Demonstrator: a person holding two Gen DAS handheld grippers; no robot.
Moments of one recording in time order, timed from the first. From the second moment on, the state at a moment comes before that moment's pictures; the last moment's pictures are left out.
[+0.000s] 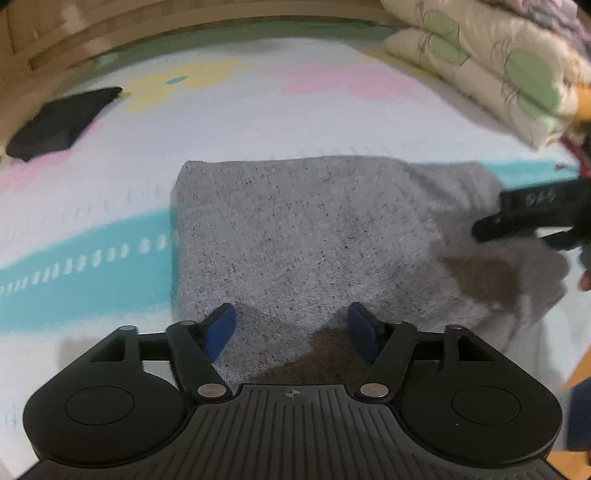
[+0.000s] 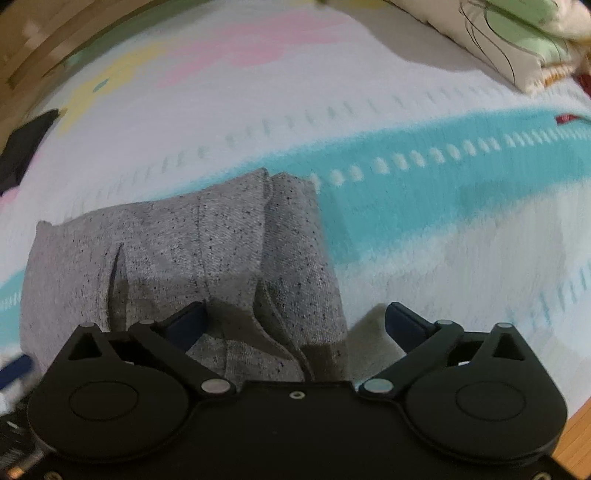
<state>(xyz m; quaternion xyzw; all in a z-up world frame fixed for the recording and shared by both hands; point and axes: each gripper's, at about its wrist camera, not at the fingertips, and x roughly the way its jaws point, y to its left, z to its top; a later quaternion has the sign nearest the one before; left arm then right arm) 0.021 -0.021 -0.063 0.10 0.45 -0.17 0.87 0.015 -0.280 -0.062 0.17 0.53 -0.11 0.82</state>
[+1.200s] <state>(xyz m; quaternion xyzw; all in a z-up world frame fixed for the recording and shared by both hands) 0.019 0.009 -0.065 0.05 0.49 -0.15 0.86 0.013 -0.279 -0.071 0.18 0.50 -0.09 0.84</state>
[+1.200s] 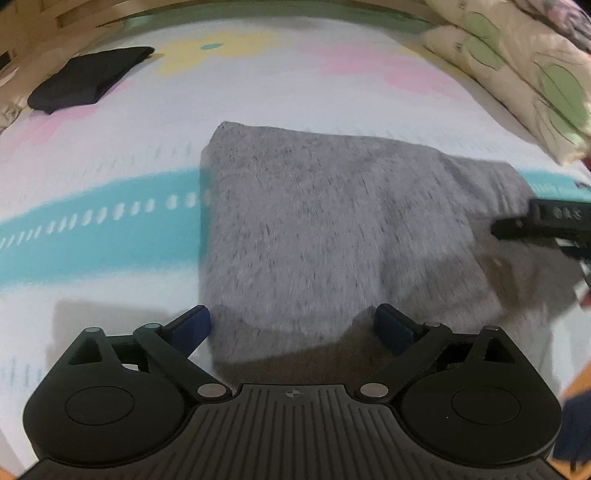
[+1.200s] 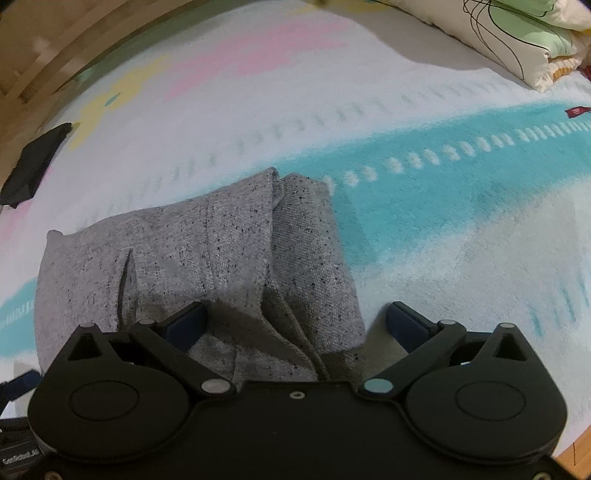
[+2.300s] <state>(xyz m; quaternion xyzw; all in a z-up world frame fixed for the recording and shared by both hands) -0.088 -0.039 -0.073 0.29 0.27 -0.17 0.90 0.000 -0.290 -0.068 0.20 0.51 -0.05 0.84</state>
